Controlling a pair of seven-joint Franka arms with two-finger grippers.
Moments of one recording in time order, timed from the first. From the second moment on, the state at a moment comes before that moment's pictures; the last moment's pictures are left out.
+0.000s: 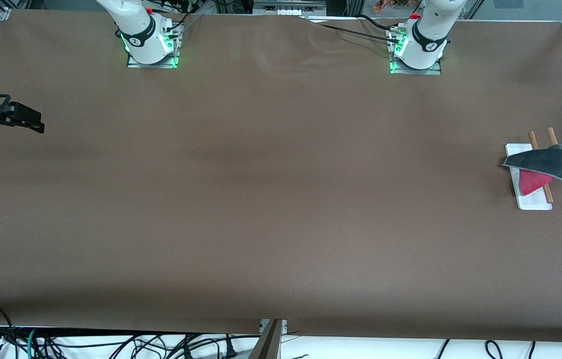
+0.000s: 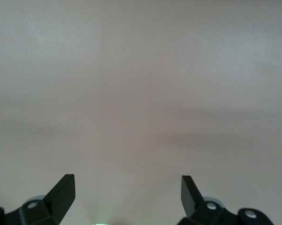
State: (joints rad) left arm 0.94 0.68 -0.27 -1.25 0.04 1.72 1.71; right arm -0.06 0.12 0.04 -1.47 -0.05 1.49 -0.08
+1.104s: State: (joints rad) left arm 0.60 0.46 -0.29 -1.21 0.04 1.51 1.06; right arm -0.06 0.12 0.04 -1.47 -0.05 1.49 -0.08
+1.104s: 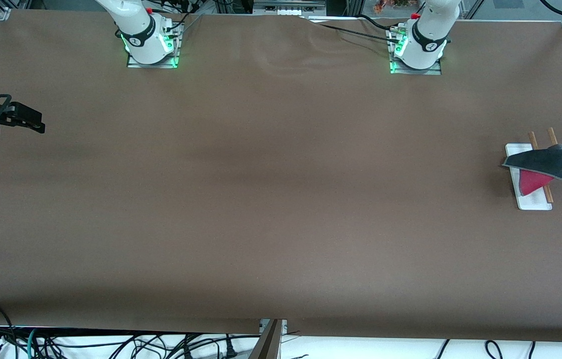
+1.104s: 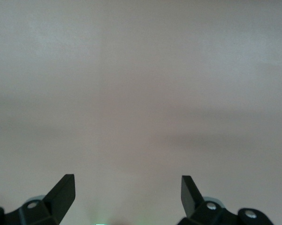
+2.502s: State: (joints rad) left arm 0.17 -0.12 -0.06 -1.83 -0.01 1.57 0.23; right arm -0.05 0.13 0.04 -1.47 -0.05 1.51 -0.08
